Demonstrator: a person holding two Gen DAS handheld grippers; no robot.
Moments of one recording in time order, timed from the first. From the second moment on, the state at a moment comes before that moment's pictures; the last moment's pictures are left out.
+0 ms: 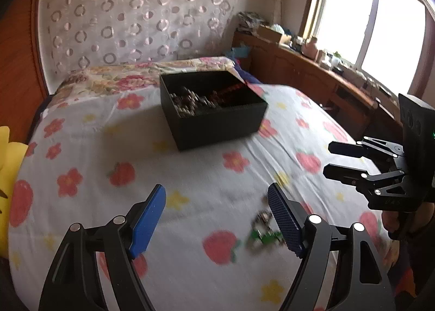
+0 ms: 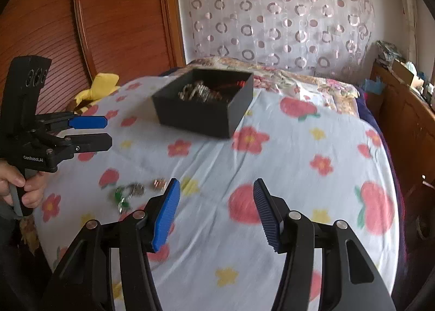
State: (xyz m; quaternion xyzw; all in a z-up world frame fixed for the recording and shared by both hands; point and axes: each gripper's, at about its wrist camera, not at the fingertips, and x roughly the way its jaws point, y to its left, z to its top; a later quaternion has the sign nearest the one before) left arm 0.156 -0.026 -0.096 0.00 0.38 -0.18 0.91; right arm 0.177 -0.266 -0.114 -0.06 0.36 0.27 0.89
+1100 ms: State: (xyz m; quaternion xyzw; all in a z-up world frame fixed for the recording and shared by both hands) left arm 0.117 -0.090 -0.121 0.09 0.41 -0.21 0.88; right arm 0.151 -0.280 -0.132 -0.03 0.37 0.27 0.89
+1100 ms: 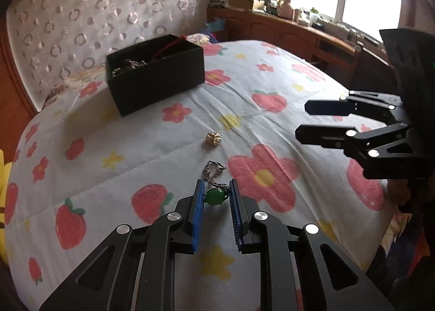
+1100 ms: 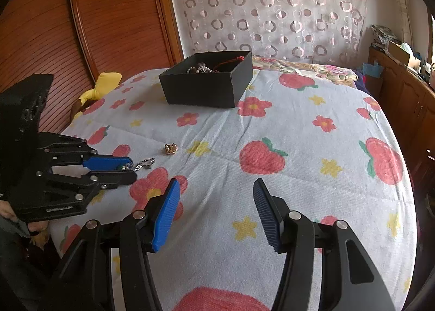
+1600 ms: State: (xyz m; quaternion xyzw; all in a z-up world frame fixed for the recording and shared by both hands) left arm 0.090 -0.024 -0.070 0.01 0.35 -0.18 0.92; right arm 0.170 -0.214 -0.129 -0.09 0.39 0.32 0.86
